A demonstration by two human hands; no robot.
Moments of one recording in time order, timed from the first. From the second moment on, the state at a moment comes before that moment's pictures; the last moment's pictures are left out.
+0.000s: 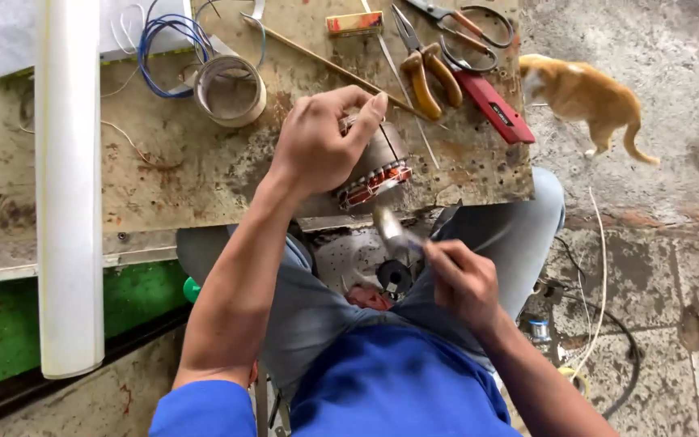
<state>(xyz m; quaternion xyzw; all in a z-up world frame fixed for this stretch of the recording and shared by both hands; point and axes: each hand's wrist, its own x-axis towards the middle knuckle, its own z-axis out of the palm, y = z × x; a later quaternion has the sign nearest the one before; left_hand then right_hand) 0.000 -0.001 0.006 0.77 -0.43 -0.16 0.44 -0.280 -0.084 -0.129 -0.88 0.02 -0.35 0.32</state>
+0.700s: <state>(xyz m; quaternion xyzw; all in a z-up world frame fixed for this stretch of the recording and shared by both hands) 0.007 0.000 -0.003 0.67 -0.55 -0.16 0.47 -0.278 -0.091 -0.109 -0.87 0.08 -0.38 0.29</state>
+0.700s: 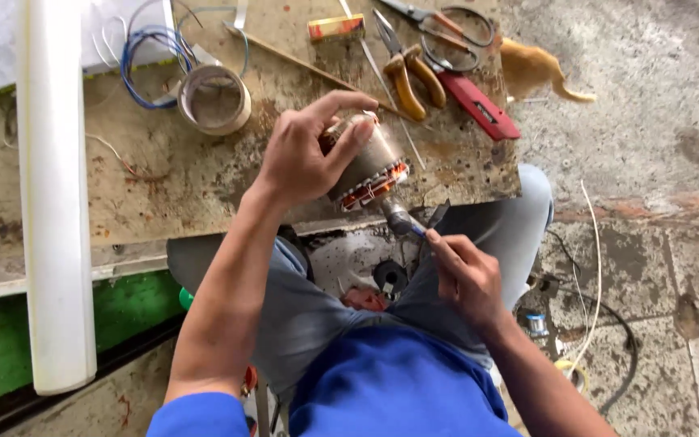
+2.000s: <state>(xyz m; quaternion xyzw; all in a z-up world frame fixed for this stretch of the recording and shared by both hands) -0.085 0.059 0.009 0.64 -0.14 -0.28 0.70 -0.148 -0.135 0.019 -0.88 0.17 -0.05 0.44</state>
